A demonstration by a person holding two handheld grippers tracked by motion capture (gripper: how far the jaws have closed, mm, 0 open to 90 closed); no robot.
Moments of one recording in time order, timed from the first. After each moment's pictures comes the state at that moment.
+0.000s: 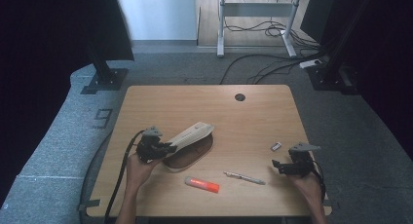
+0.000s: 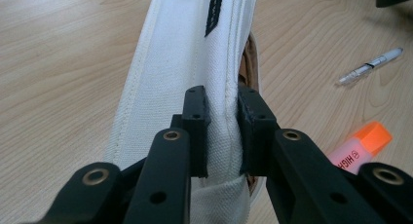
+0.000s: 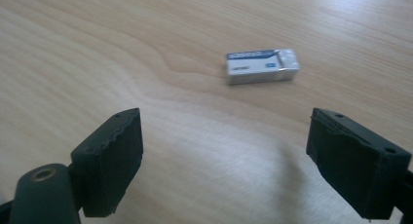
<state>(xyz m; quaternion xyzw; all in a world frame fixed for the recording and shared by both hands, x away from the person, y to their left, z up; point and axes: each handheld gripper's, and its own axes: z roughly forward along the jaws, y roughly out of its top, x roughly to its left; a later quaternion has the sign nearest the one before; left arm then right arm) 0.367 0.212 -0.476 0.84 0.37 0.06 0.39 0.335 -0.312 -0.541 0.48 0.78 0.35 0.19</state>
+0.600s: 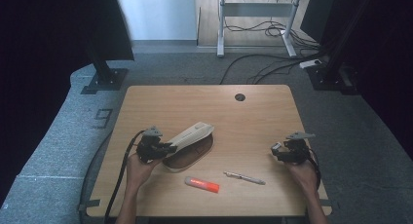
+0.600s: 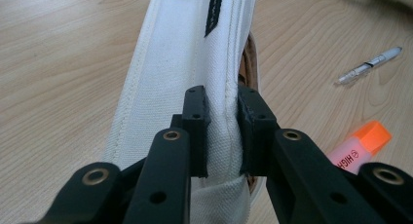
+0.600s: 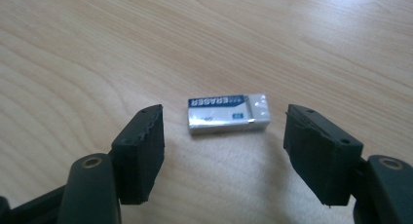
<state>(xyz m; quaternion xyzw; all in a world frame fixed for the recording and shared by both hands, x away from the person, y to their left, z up) 0.368 0.211 -0.477 0.84 0.36 0.05 0.39 0.377 -0.311 -0.540 0.48 0.79 0.34 0.19</state>
